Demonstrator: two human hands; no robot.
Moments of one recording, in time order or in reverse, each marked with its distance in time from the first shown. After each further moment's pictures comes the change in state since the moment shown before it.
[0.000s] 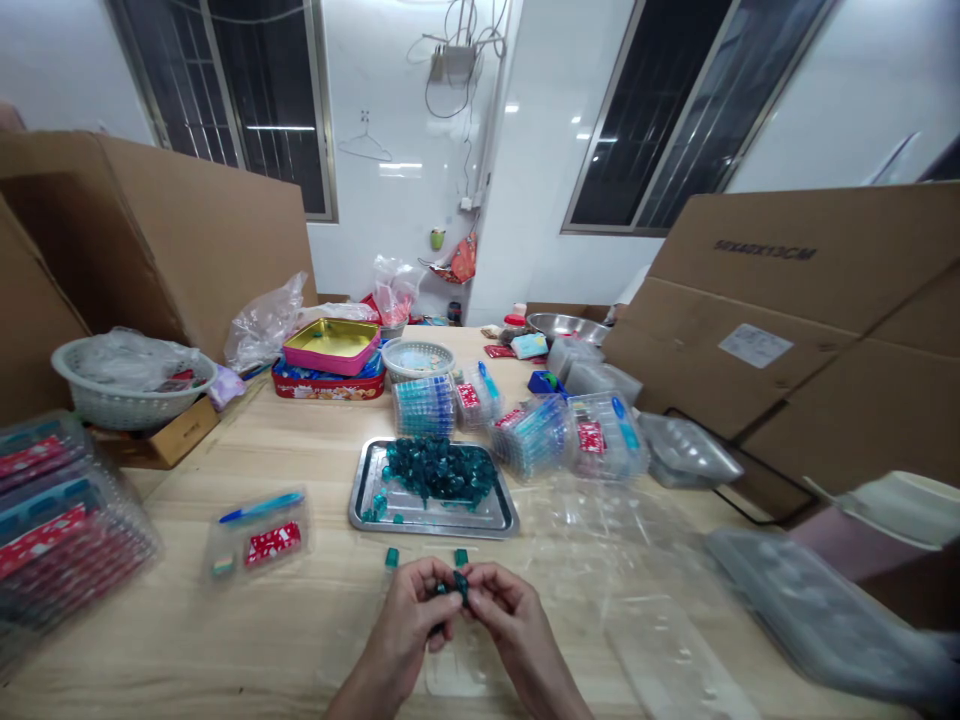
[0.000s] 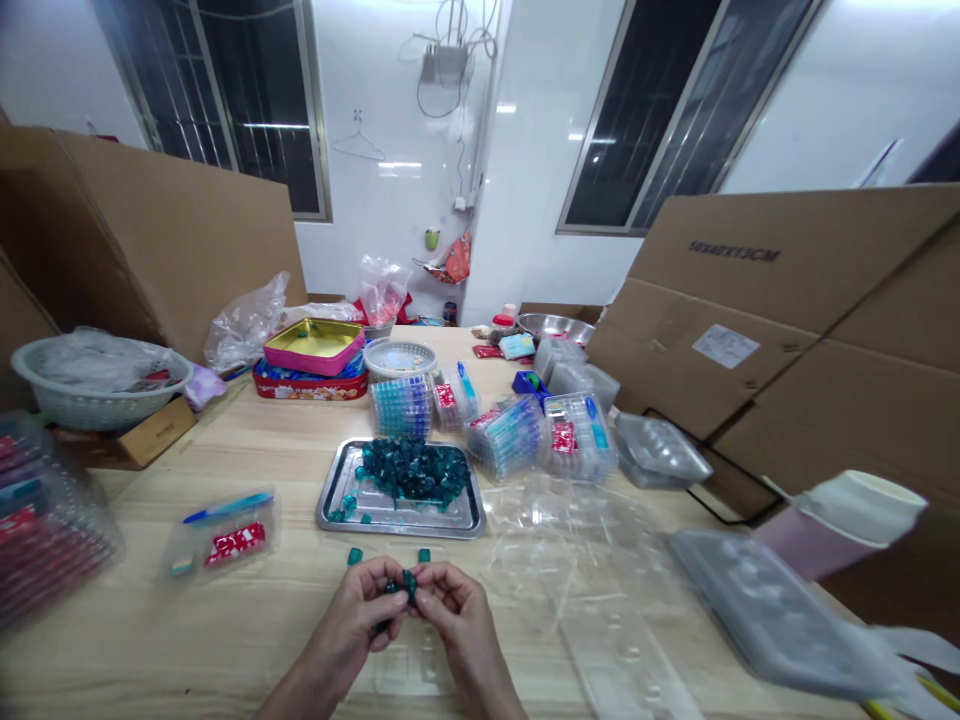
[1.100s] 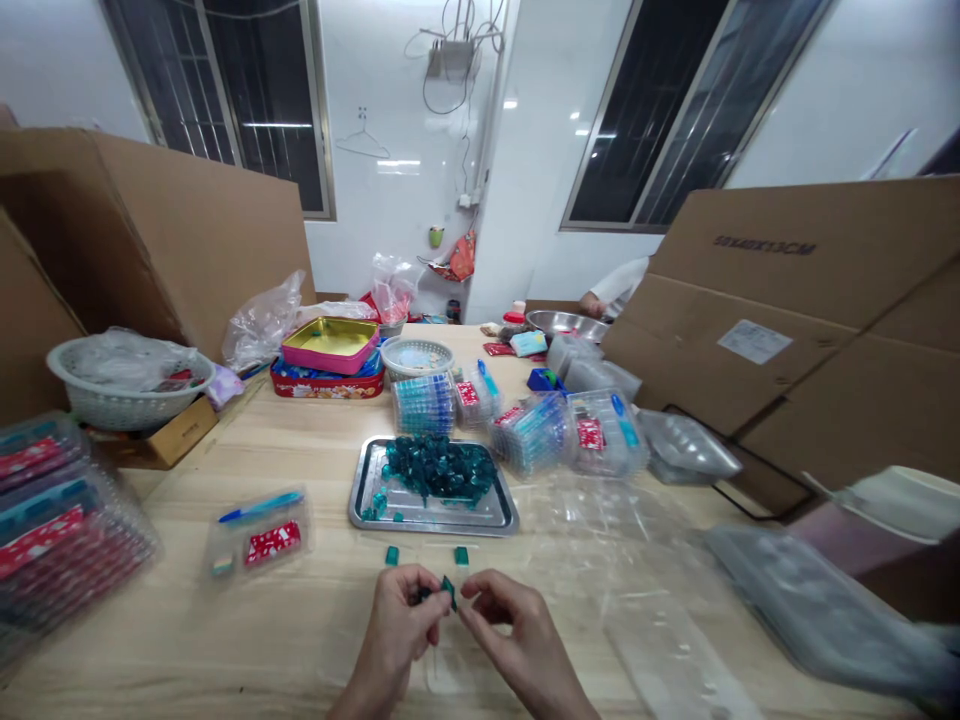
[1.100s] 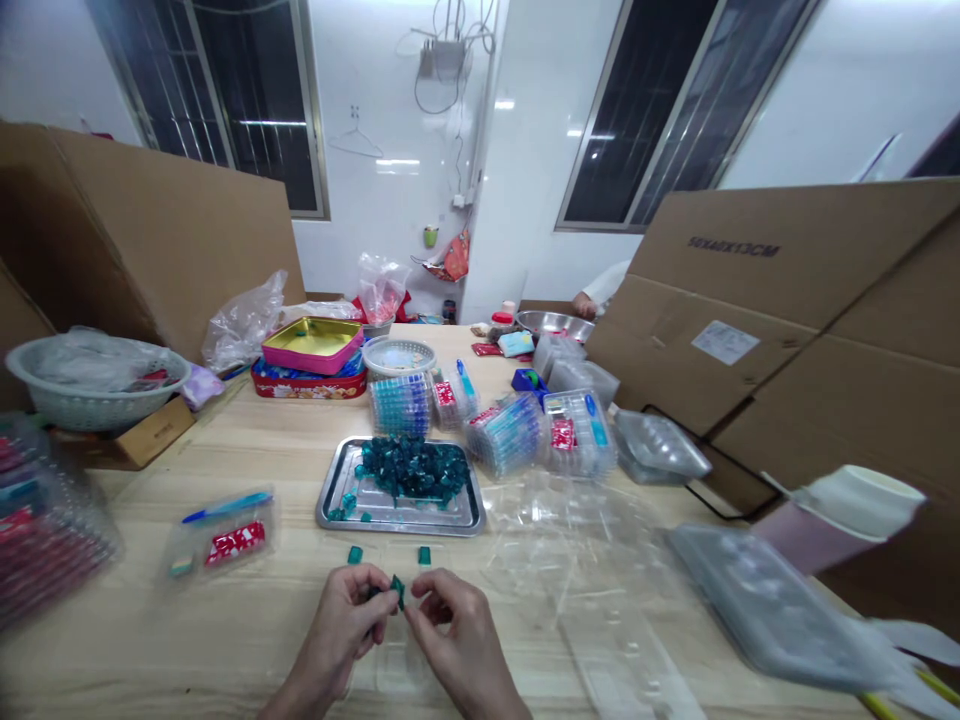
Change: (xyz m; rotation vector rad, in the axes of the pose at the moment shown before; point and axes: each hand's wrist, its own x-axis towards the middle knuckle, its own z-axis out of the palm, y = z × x) left_hand 0.001 -0.005 -0.003 0.086 0.237 0.002; right_hand -0.012 -0.022 0.010 -0.945 -0.044 -0.240
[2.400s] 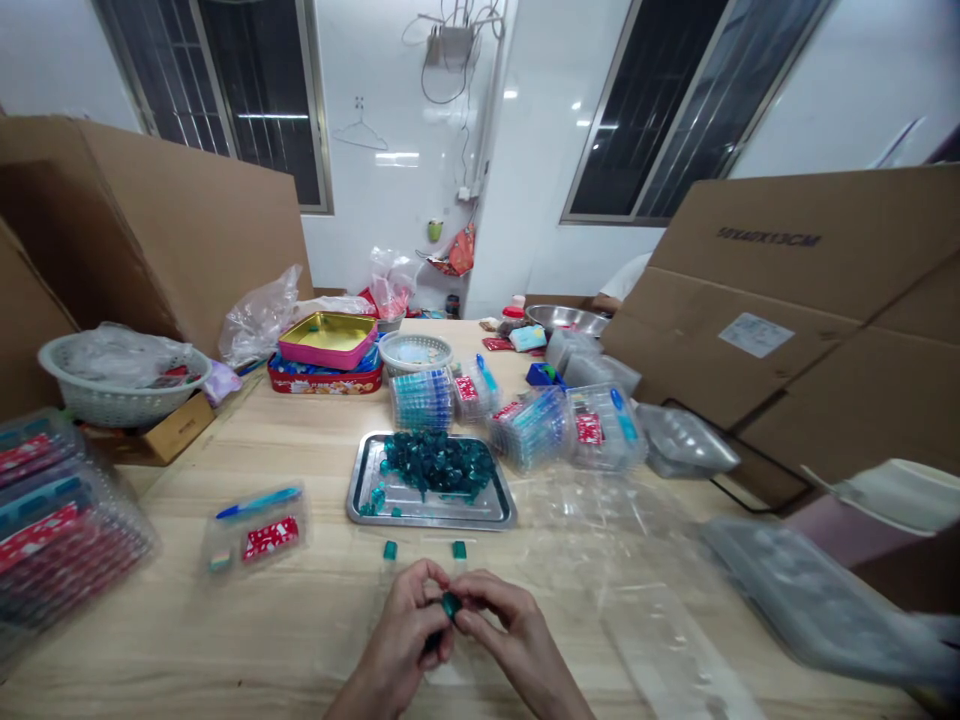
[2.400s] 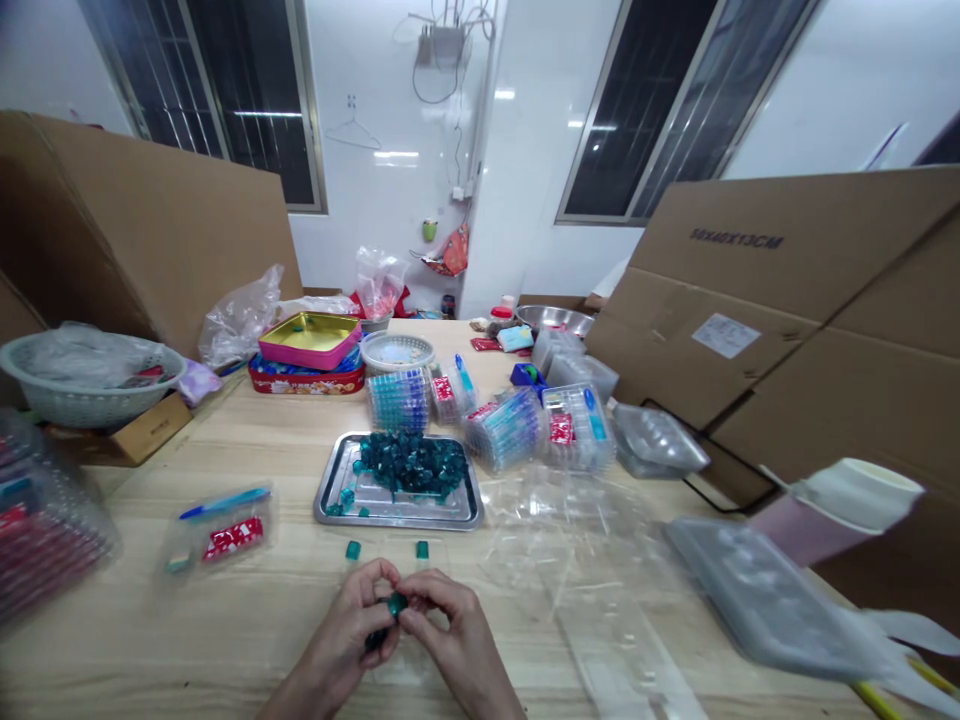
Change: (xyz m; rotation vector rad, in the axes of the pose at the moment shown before) left_hand -0.003 -0.010 0.002 -0.114 -0.281 -0.072; right_hand -0.003 -0.001 -0.001 0.324 -0.094 -0.094
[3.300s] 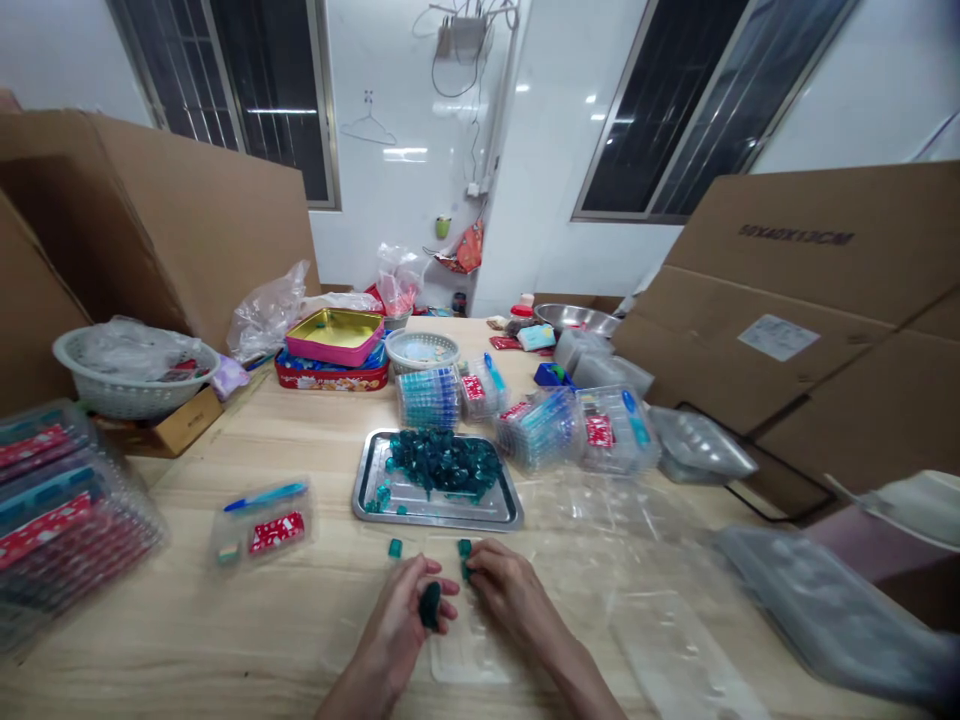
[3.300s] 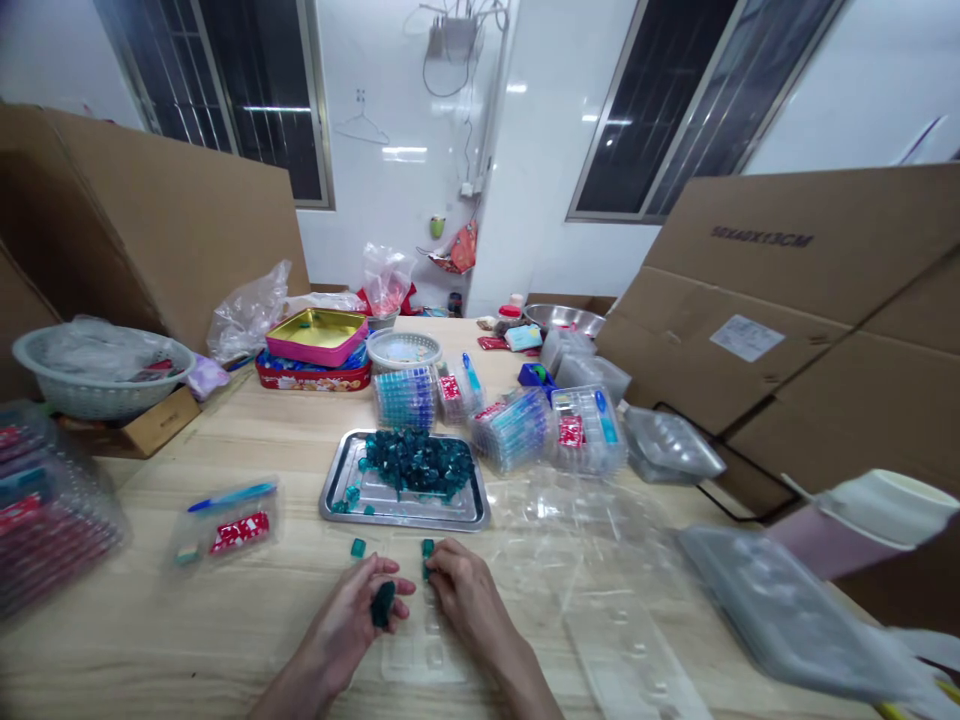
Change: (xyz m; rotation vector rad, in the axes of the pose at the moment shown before) left_hand 0.006 0.001 -0.015 -0.172 0.181 -0.066; right_hand 0.026 0.050 -0.025 -0.597 -0.058 -0.098
